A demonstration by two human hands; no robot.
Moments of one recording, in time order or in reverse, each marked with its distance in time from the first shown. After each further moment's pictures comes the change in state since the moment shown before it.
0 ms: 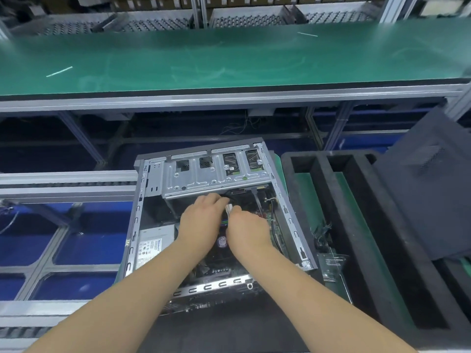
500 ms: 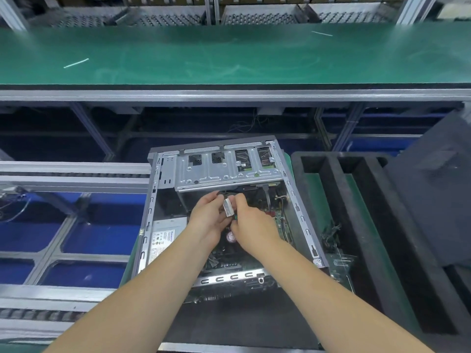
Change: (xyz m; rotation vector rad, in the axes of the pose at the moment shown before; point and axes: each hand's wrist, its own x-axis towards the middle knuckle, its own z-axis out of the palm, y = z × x) left_hand 0.002 0.006 -0.006 -1.892 -0.009 -1.065; right_hand 0.000 0.002 -0.001 0.259 -0.023 -0.142
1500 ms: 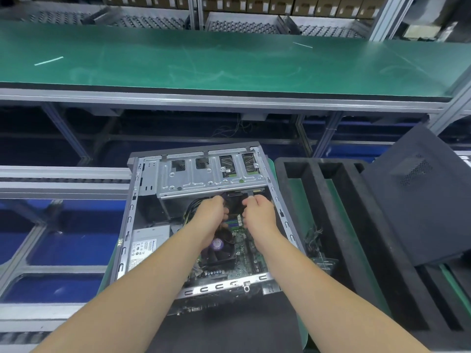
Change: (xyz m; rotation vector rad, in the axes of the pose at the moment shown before) left_hand 0.021 -0.007 0.036 0.510 0.019 0.020; right_hand 0.029 0.029 -0.012 0.894 0.259 0.579
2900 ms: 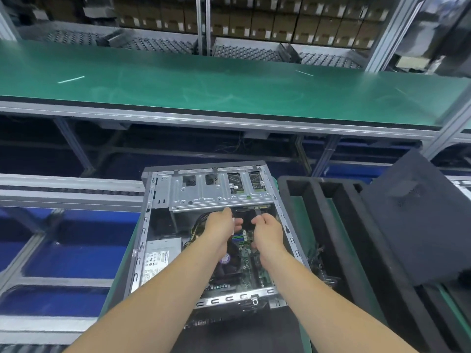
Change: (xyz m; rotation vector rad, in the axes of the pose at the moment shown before) left_hand -0.013 0.010 0.003 -0.086 -0.008 -0.032; right_hand -0.018 -0.005 -0.003 0.016 0.058 0.060
